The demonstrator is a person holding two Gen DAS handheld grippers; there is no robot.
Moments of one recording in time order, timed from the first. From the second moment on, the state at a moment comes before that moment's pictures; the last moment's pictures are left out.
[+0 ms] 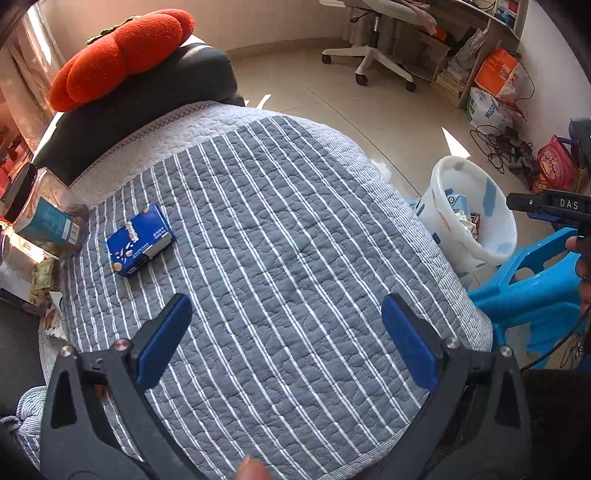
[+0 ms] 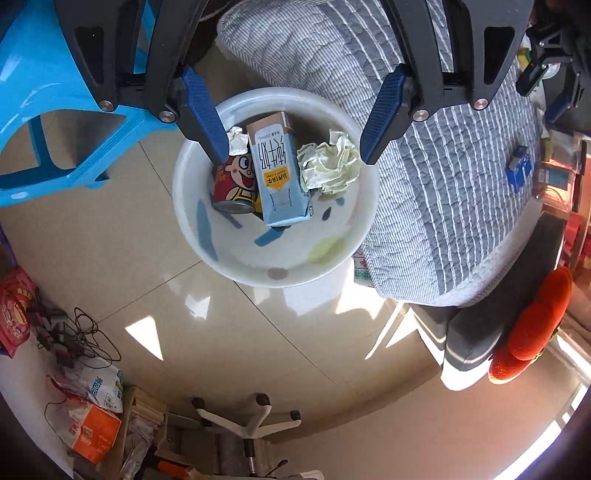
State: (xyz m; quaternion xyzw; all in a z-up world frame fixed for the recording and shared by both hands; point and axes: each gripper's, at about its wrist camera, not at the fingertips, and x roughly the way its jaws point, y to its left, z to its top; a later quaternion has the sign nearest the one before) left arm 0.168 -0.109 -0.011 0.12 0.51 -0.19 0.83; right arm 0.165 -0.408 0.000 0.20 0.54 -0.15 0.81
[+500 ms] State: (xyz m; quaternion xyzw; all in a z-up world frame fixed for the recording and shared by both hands) left arm 0.162 0.039 -0.005 0.05 0.54 -0.12 0.83; right arm 0.167 -0.304 0.021 0.13 0.53 -0.08 0.83
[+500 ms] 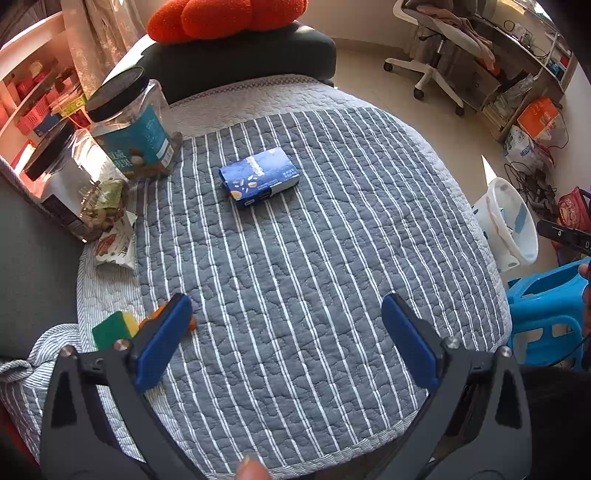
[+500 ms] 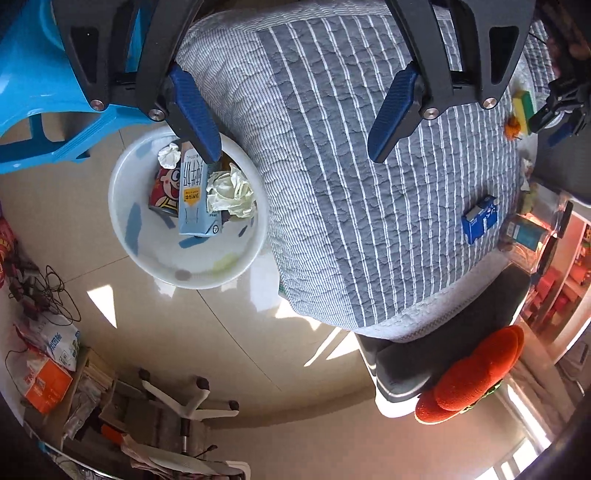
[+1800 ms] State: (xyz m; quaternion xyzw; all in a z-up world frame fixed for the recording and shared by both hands) left arm 0.139 0.186 -0.039 0.03 0.59 0.02 0.81; right arm 0.218 -0.051 -0.036 -0.02 0.57 0.10 0.82
